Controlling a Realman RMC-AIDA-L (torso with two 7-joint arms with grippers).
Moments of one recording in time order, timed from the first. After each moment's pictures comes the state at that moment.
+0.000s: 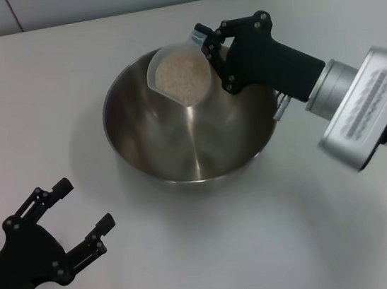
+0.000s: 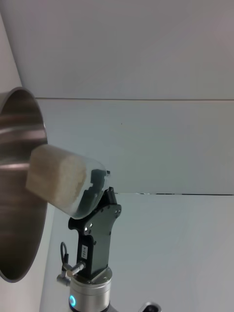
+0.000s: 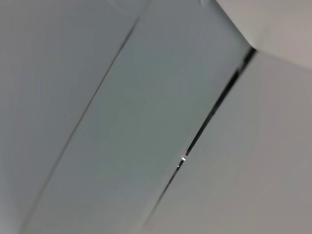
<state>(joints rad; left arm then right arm) -0.19 -2.07 0.74 0.21 1.57 1.68 -0.53 0.65 2.08 0.76 0.15 -2.79 -1.28 -0.16</state>
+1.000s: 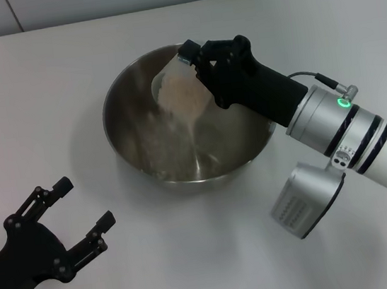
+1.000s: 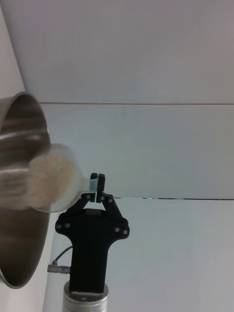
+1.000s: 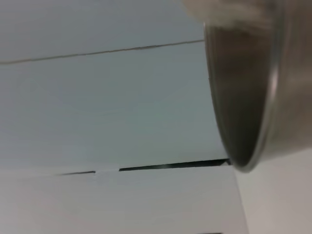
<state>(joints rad) -0.20 -2.07 0.73 0.20 1.57 1.66 -0.51 0.51 2.09 0.78 0.40 -2.79 -1.12 -1.21</state>
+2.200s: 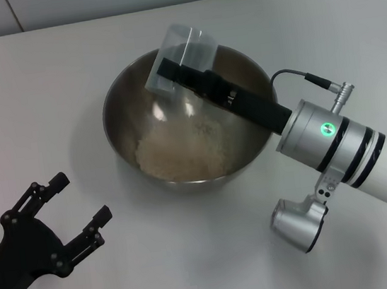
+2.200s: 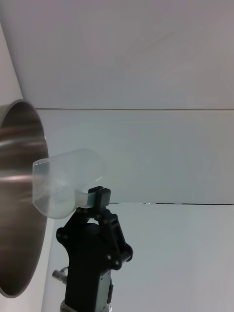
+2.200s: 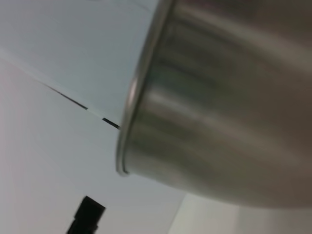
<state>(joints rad) -0.21 -2.07 0.72 0.20 1.57 1.66 -0.51 0.51 2.09 0.70 0.42 -2.79 -1.17 -1.82</state>
